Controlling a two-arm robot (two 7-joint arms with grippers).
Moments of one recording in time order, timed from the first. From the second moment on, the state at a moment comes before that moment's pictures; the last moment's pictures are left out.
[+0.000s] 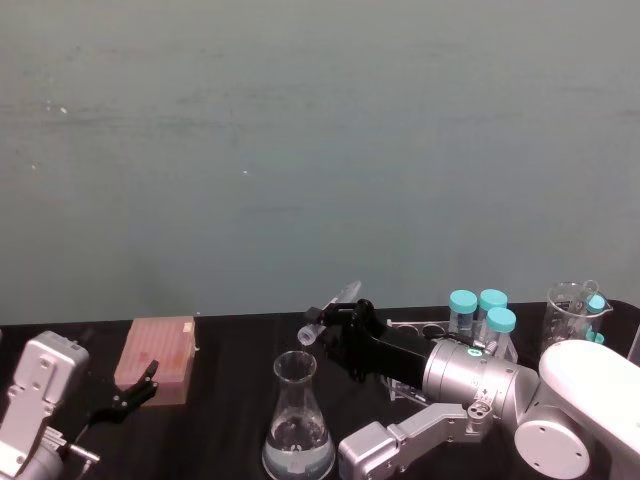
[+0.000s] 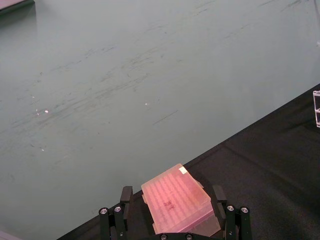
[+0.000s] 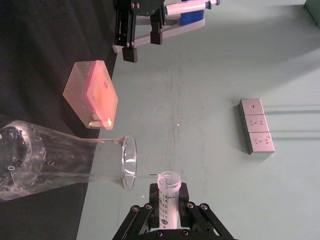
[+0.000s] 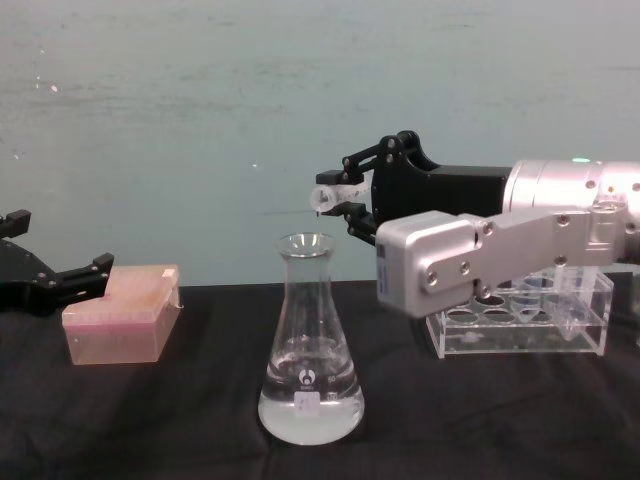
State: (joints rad) left arm -0.20 0.60 0.45 -1.41 -0.25 -0.12 0.03; right arm 0.67 0.41 -0.81 -1.18 -0.87 -0.46 -0.03
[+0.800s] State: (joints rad) left arm -0.20 0.60 0.45 -1.41 -0.25 -0.12 0.03; right arm 0.70 0.41 -0.84 -1.16 -0.91 -0.46 -0.06
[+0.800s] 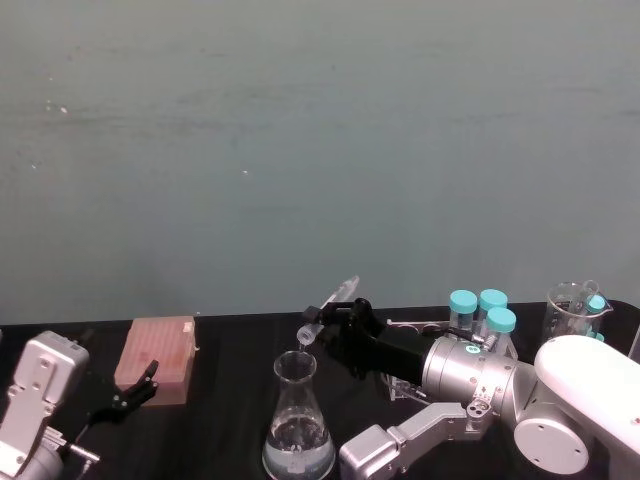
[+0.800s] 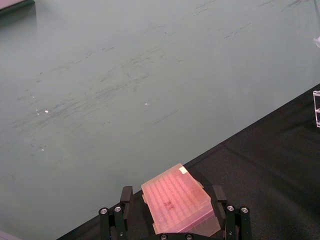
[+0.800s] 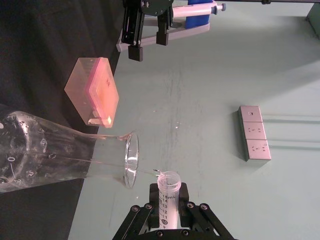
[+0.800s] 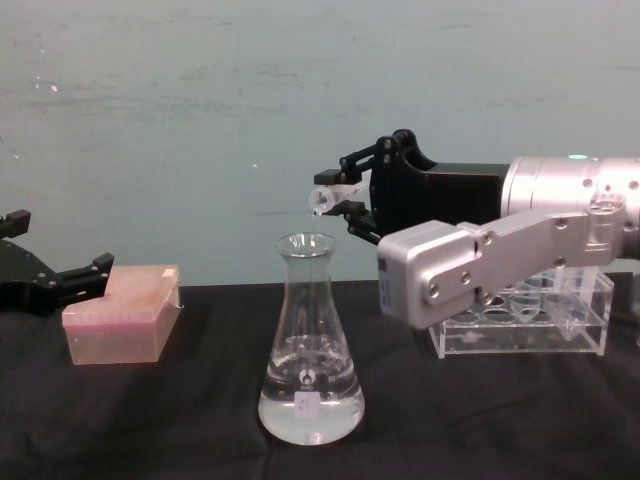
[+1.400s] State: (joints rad) left arm -0.20 0.60 0.45 -1.41 -0.25 -0.12 0.03; right arm 0.71 0.42 -0.86 -1.15 -0.94 -0.46 -0.08
